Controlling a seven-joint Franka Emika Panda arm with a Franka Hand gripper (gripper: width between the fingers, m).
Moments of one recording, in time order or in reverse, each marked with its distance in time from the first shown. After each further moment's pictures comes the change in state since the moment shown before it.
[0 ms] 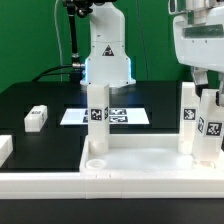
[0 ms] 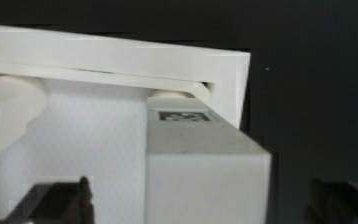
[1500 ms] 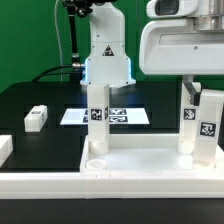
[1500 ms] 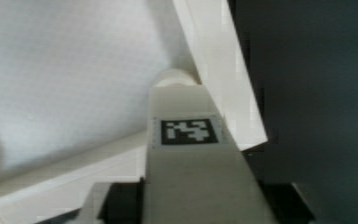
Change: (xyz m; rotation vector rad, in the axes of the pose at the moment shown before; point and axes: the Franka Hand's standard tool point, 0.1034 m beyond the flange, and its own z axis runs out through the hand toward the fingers) arm 0.001 0.005 0.008 -0.061 0.018 -1.032
